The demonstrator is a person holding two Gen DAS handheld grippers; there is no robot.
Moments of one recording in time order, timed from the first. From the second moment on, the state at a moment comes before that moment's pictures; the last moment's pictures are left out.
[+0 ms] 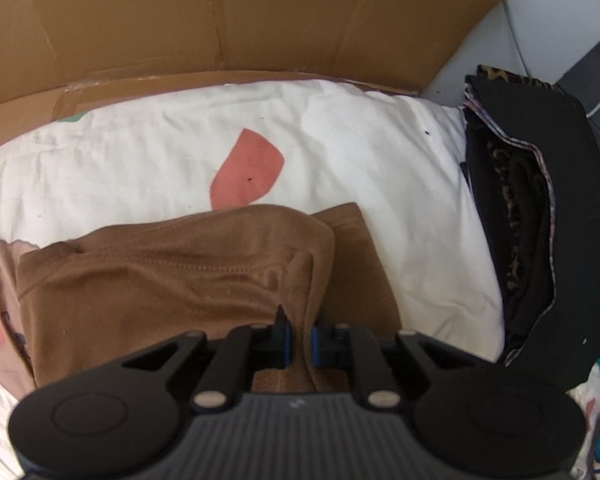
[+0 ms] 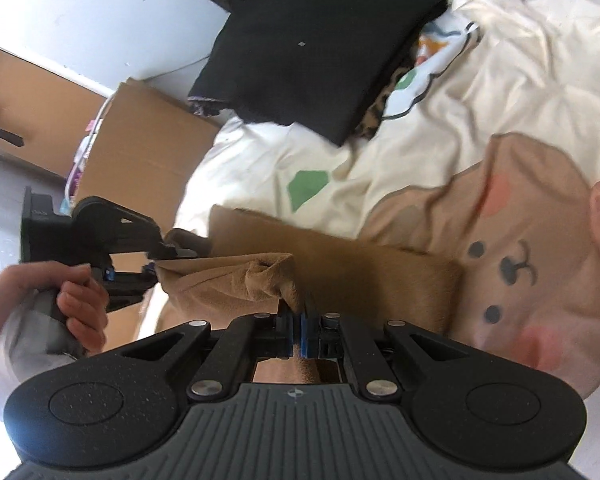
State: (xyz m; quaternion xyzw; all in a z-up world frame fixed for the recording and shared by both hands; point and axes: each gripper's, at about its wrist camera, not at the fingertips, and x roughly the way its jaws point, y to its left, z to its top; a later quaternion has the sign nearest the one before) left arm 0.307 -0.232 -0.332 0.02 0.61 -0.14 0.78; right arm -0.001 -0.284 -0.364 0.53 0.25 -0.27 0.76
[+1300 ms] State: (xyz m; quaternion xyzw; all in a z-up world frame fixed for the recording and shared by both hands) left arm 0.286 -0.291 -0.317 0.05 0.60 -0.14 0.78; right arm -0.041 -0.283 -0.381 0.57 0.28 -0.41 0.66
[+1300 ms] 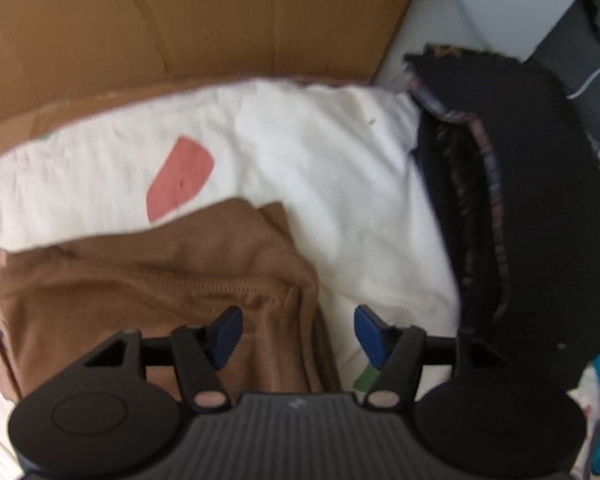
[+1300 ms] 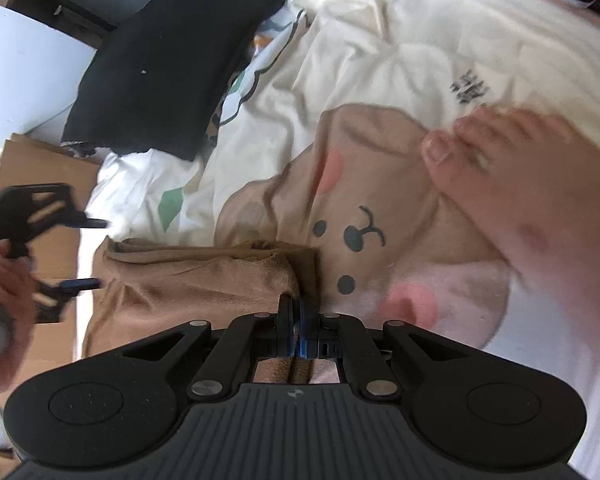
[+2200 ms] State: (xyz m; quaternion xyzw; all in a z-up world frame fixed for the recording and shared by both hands) left arm 0.233 -0.171 -0.074 0.03 0.55 -0.03 0.83; right arm 0.018 -0.274 -0.261 0.55 0.34 -0.21 0.73
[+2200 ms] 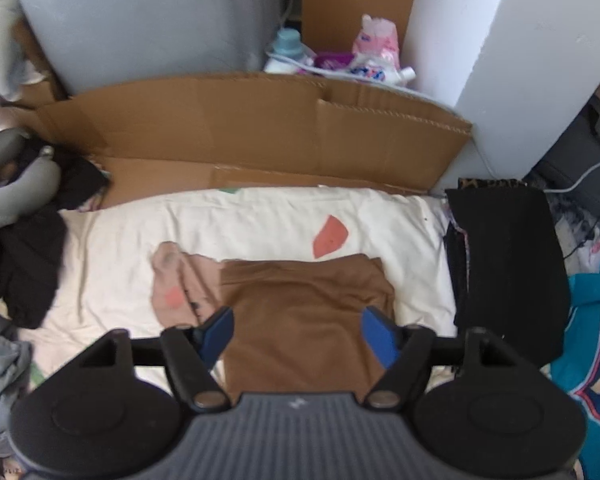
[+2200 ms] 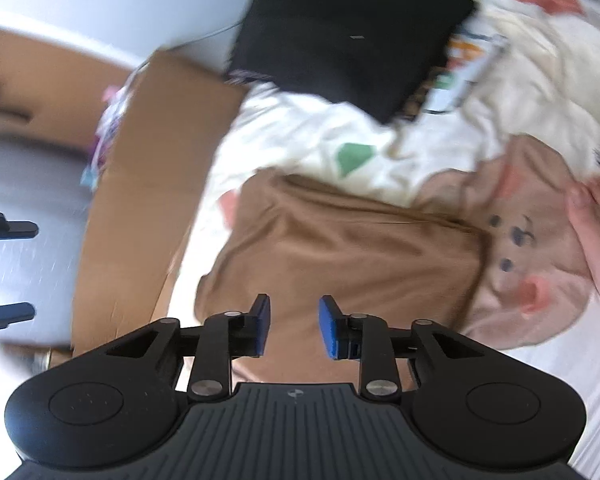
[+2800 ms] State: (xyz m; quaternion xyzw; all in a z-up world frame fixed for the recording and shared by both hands) left arm 0.237 -0.107 -0.131 -0.02 0.58 -0.07 0.81; right arm 0.051 -0.306 -0.228 0.46 0.35 -0.14 0.80
